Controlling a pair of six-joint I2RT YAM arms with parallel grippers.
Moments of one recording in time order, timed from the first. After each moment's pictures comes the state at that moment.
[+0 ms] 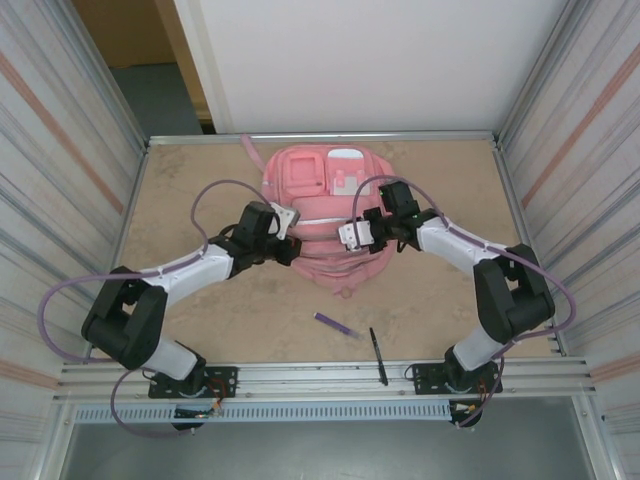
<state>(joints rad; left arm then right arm) -0.56 1.47 0.81 -0.10 0.28 -0.22 0.43 1.59 1.00 -0.27 -0.50 -1.38</state>
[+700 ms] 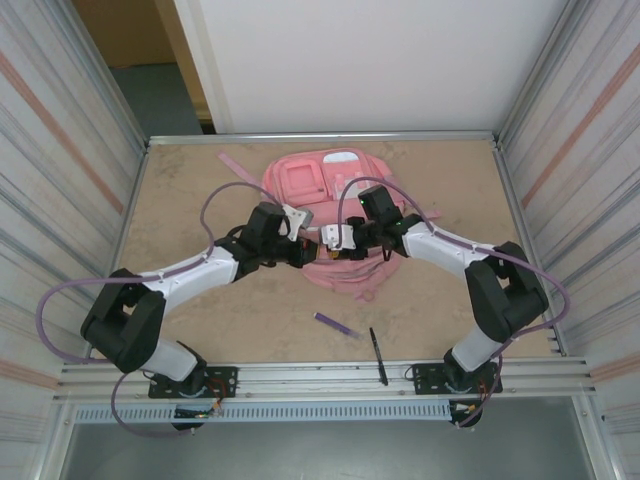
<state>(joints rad) -0.63 1.47 0.83 -0.08 0.40 -0.35 0.57 1.63 1.01 -0.22 -0.49 -1.10</state>
